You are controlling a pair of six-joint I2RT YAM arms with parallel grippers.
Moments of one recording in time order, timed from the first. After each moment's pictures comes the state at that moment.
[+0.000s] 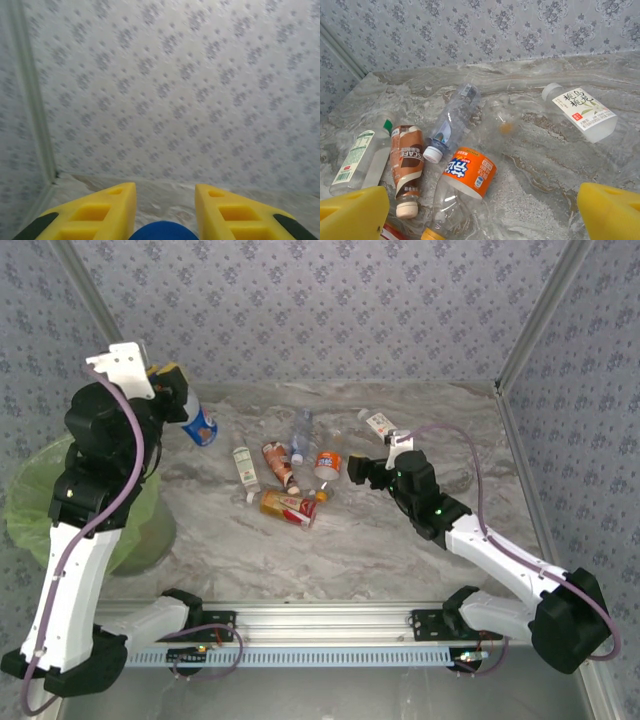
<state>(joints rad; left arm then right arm) -0.37 1.03 1.63 -0.63 -0.36 -0.16 0.61 1.11 0.71 0.05 0.20 0.36</state>
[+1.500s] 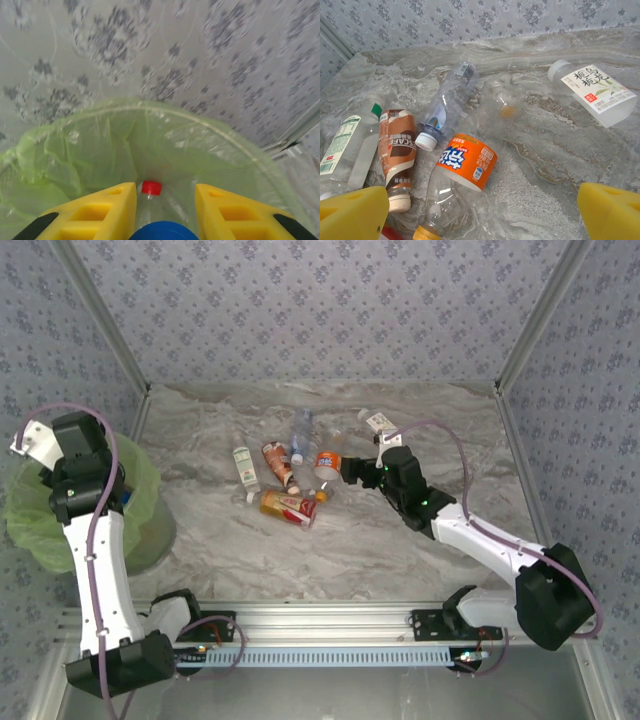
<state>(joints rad) 0.29 1.00 1.28 -0.83 -0.70 -0.56 0.61 1.25 0.75 0.07 0.18 0.38</state>
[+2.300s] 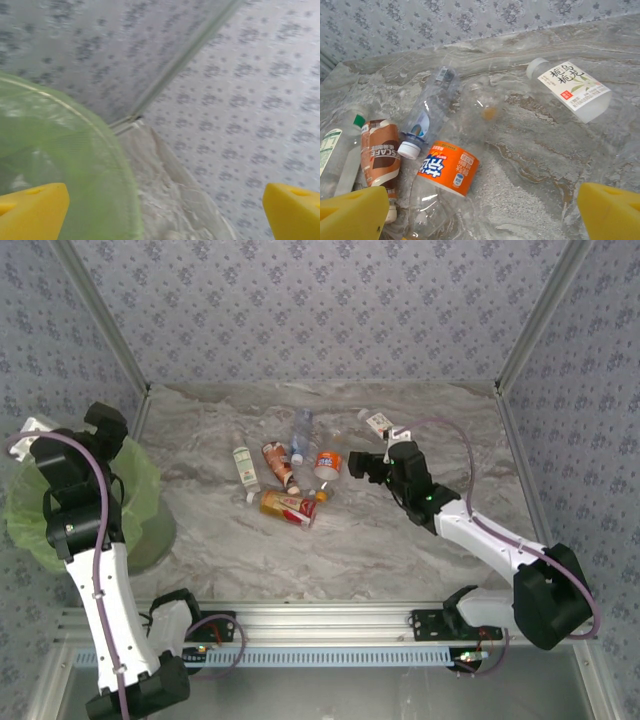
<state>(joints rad) 0.34 0.85 1.23 -0.61 -0.06 -0.72 0.54 1.25 0.76 0.05 0.17 0.42</state>
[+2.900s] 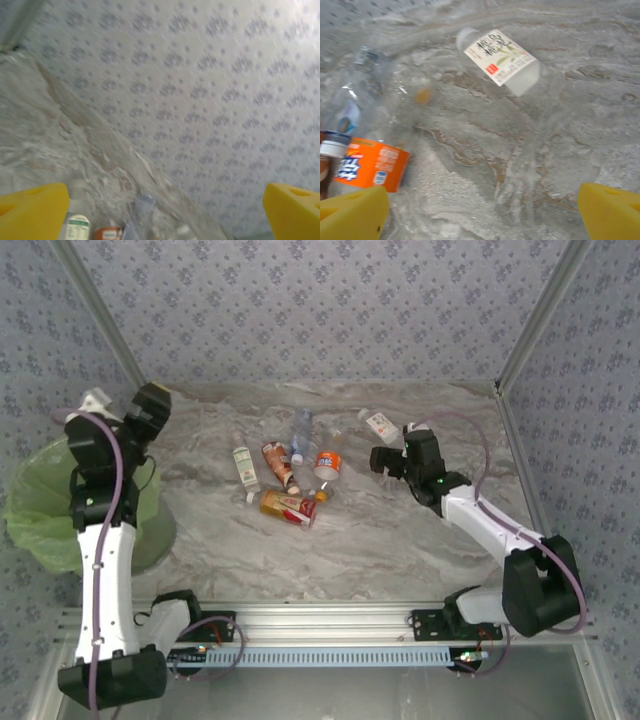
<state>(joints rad) 0.12 0.95 1.15 -0.38 0.21 -0.85 0.37 1.34 0.85 -0.17 0.12 0.38</state>
